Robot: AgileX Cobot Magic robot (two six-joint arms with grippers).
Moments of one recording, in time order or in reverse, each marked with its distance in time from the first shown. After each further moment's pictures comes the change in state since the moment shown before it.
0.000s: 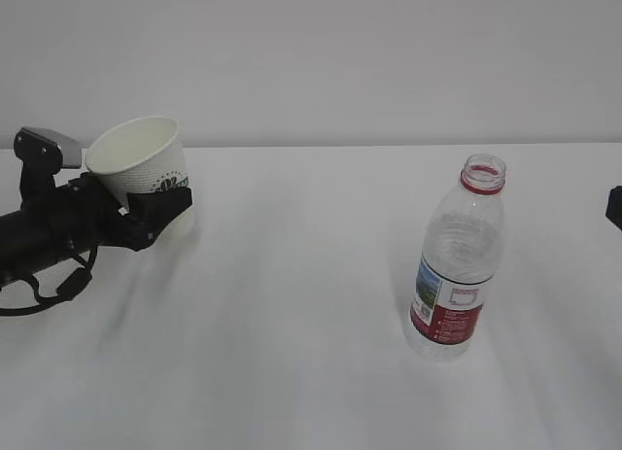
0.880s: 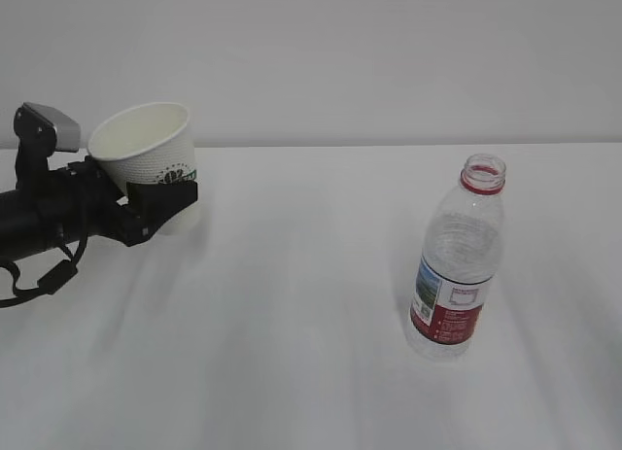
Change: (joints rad) left arm 0.000 -0.113 0.000 0.161 0.070 -0.083; right arm 0.000 0.000 -0.025 0.012 -0.155 0.139
